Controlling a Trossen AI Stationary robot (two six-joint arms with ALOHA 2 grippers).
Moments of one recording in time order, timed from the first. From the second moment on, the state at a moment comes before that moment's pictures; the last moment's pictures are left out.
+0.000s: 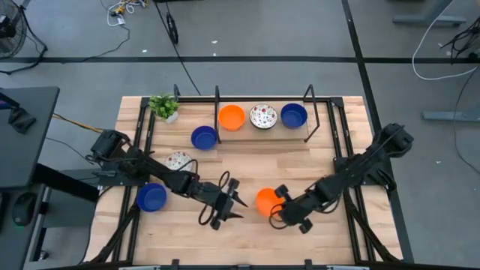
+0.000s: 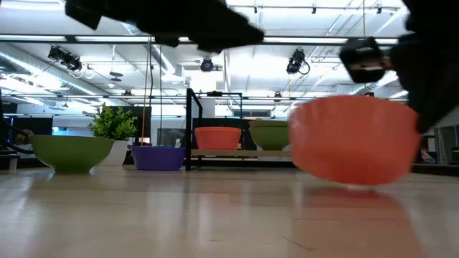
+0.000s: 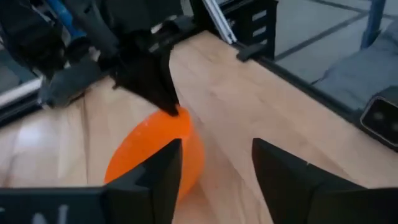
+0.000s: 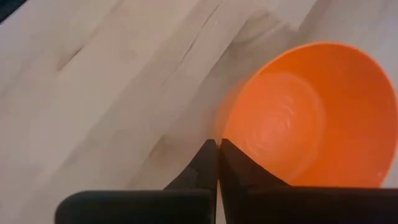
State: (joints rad) left arm -0.38 1.73 0.91 0.45 -0.06 0.25; right arm 0.59 1.57 0.86 -0.31 0.13 -0.12
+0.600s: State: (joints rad) left arm -0.31 1.85 1.05 0.29 -0.10 0.29; right arm 0.51 1.61 0.99 -0.41 0.18 -0.30
